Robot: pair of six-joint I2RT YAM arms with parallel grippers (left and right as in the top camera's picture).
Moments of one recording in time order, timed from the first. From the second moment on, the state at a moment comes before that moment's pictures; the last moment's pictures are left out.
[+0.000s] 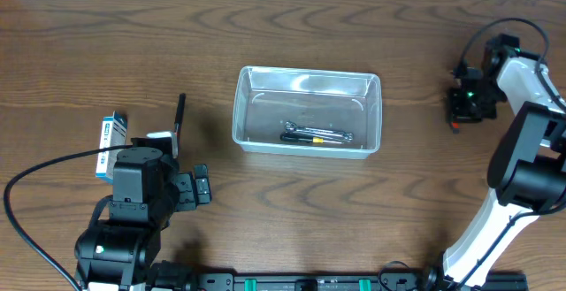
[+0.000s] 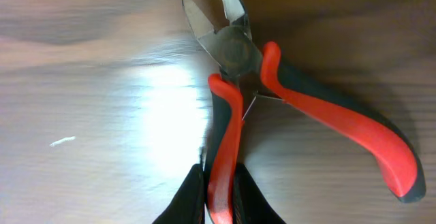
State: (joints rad) left arm -0.12 0.72 0.80 -1.00 -0.03 -0.20; right arm -0.27 2.13 1.56 -1.02 -0.12 -0.24
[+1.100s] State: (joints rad) left arm -0.12 0.72 0.80 -1.00 -0.03 -0.20; right arm 0.49 2.11 1.74 -1.11 -0.19 -0.66
